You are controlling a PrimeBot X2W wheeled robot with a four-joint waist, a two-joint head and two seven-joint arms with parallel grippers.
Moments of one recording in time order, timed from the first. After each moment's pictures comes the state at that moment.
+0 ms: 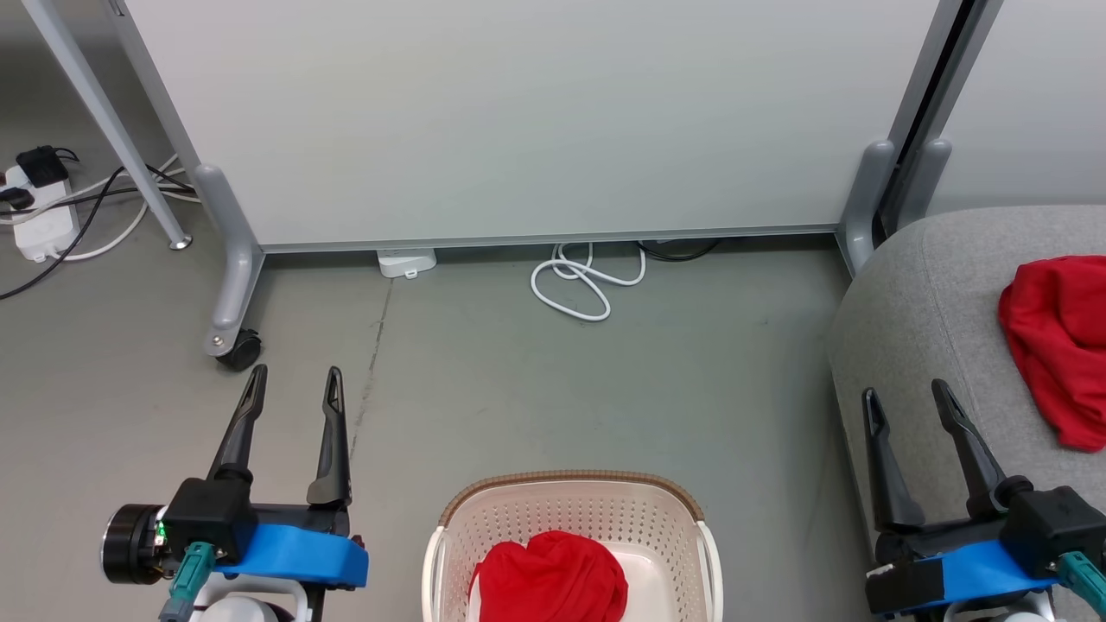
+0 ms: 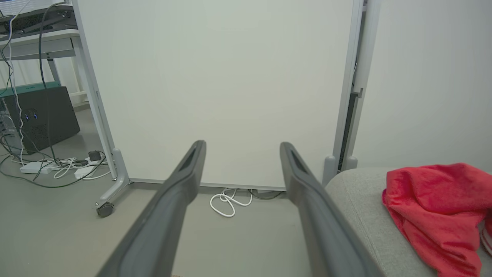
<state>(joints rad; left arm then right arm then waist) -0.08 0.10 -0.07 0.19 -0.10 -0.07 -0.26 -0.02 -0.06 -0.05 0.09 0.09 0.13 -0.26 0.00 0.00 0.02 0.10</state>
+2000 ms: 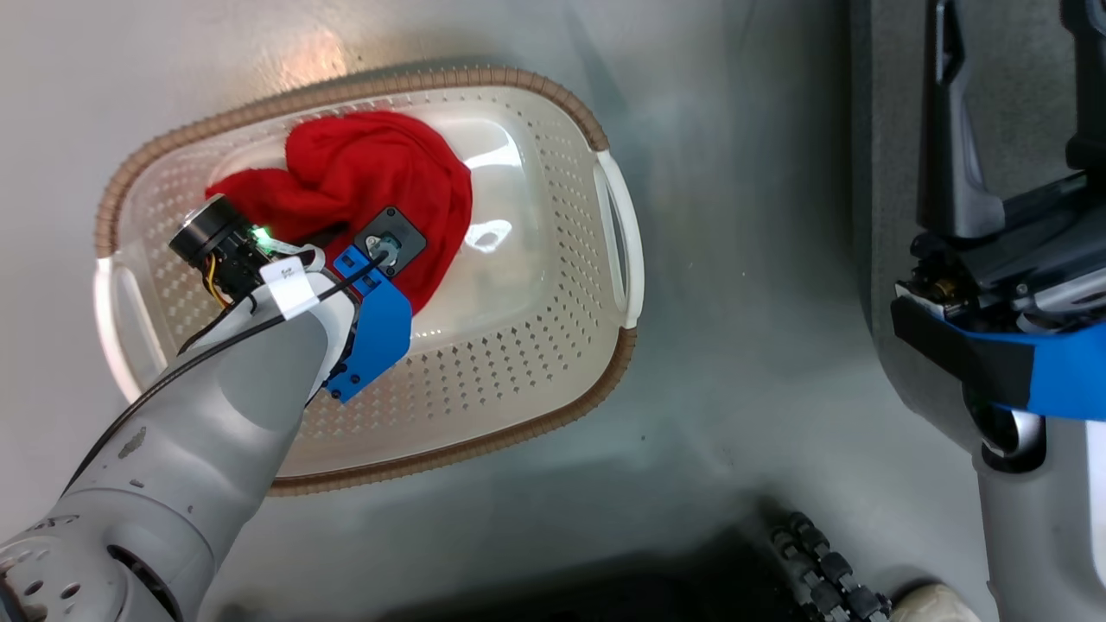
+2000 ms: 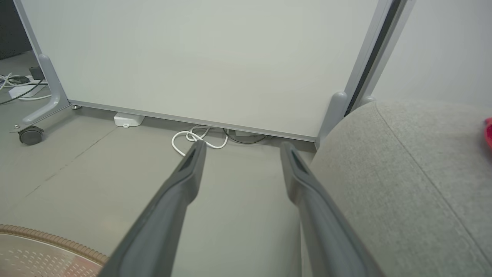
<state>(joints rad) -1.07 0.20 -1.27 1.21 -0.48 -0.13 0.05 -0.54 -0.13 0.06 -0.19 0.05 0.13 -0.26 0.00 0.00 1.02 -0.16</state>
